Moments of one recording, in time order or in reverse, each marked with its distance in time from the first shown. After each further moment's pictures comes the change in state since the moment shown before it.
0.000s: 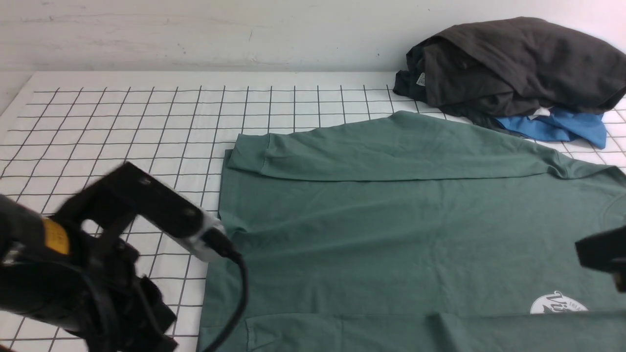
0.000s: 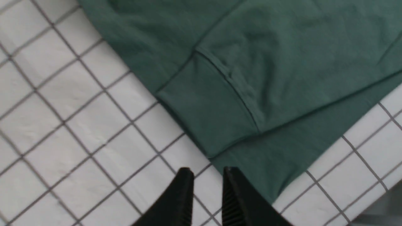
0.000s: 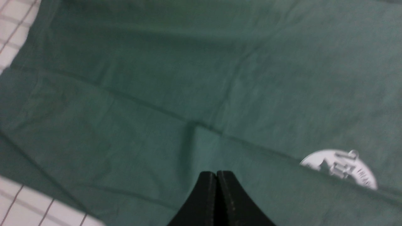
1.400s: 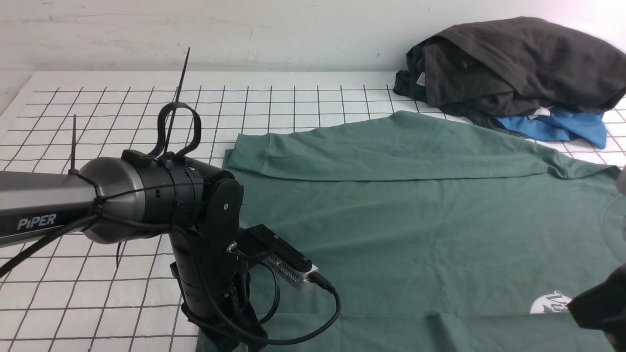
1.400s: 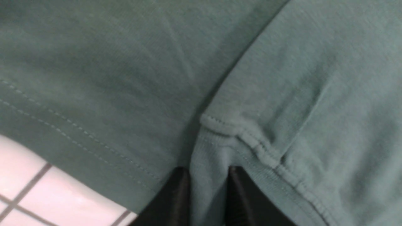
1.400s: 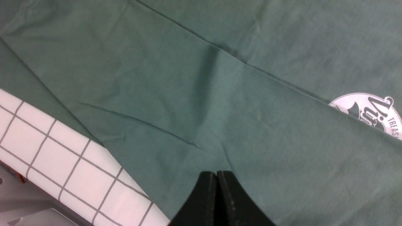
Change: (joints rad) right arm 0.103 0.029 -0.011 -0.089 0.114 0.038; left arm -0.064 0.645 -0.180 0.088 -0.093 -0.007
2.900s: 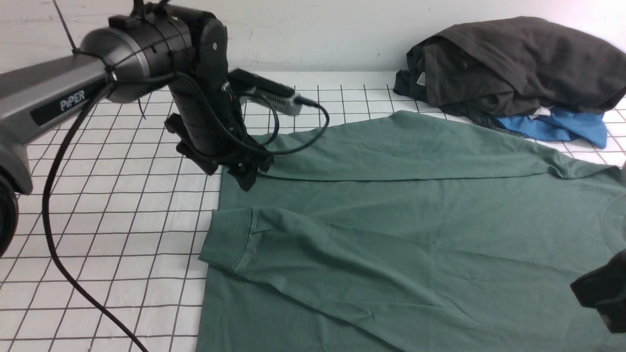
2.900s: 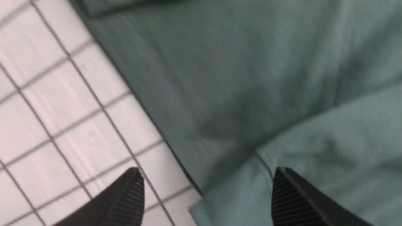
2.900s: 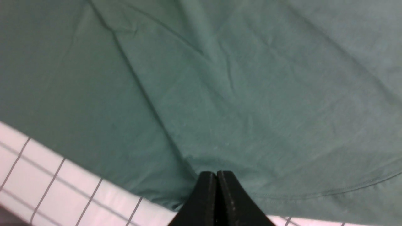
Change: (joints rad) right arm 0.000 0.001 0.000 -0.059 -0.084 0.027; left arm 0.221 0.242 -0.755 0.081 0.158 -0.145
